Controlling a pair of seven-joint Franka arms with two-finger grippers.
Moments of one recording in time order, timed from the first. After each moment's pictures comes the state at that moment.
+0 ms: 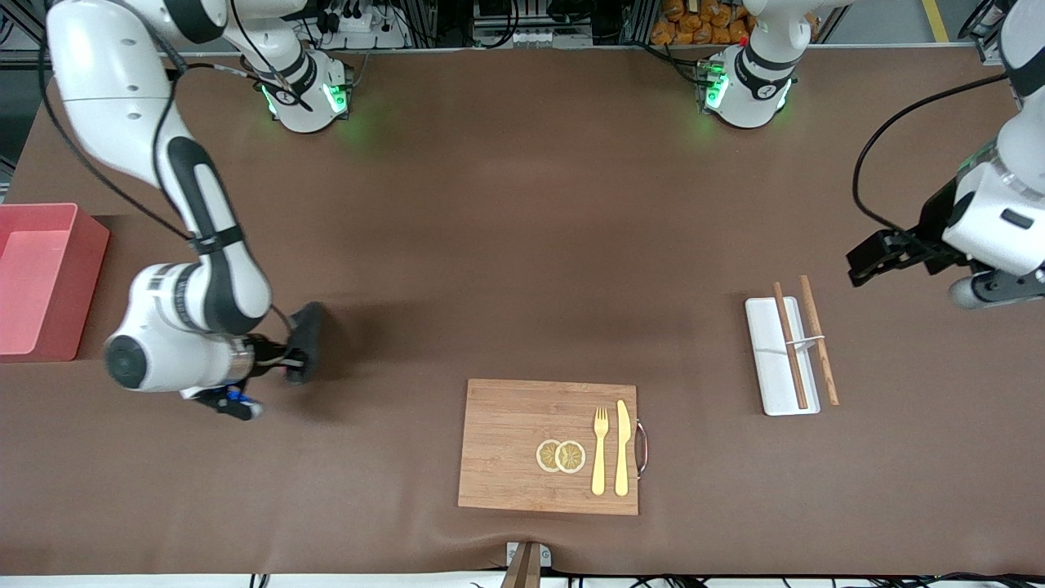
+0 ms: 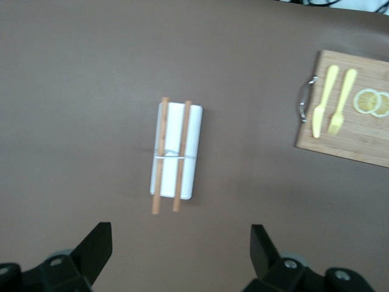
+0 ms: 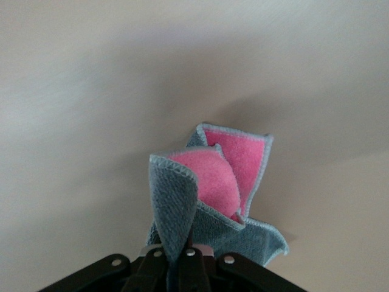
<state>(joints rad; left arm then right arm) 0.16 0.21 -0.37 -1.30 0.14 1.55 -0.37 0.14 0.66 -0.01 -1.57 0.34 1.97 0.37</state>
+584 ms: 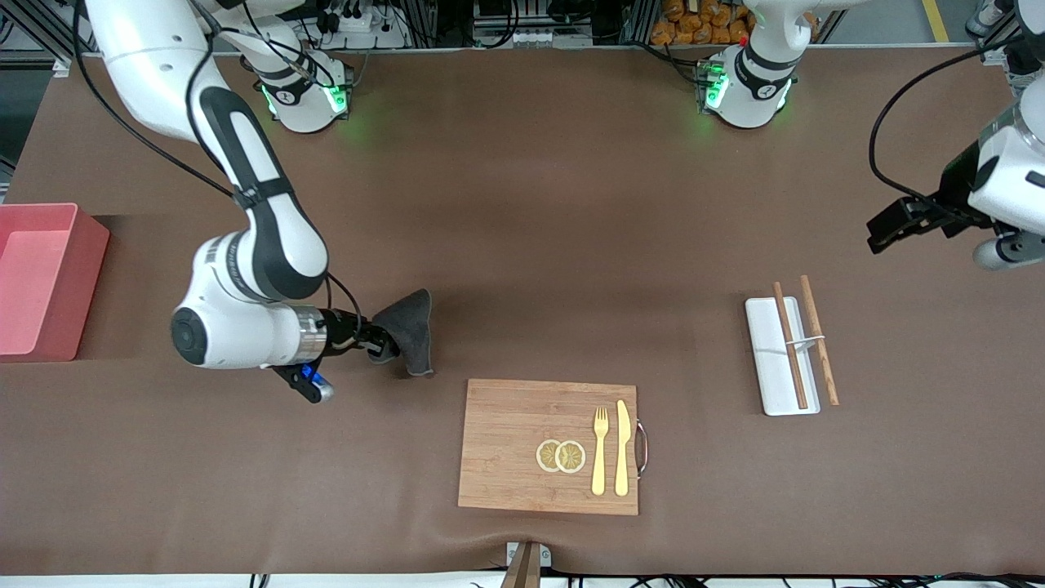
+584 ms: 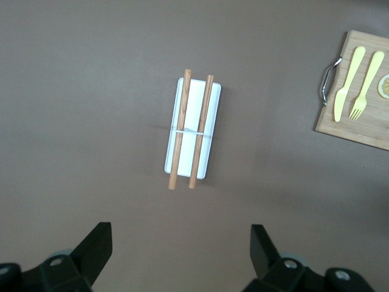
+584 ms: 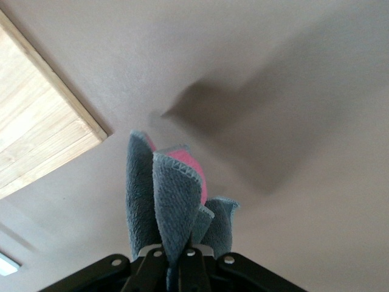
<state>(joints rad) 0.05 0.05 -0.19 -1.51 0.07 1.58 -0.34 0.22 0.57 0.01 -1.55 0.51 1.90 0.56</state>
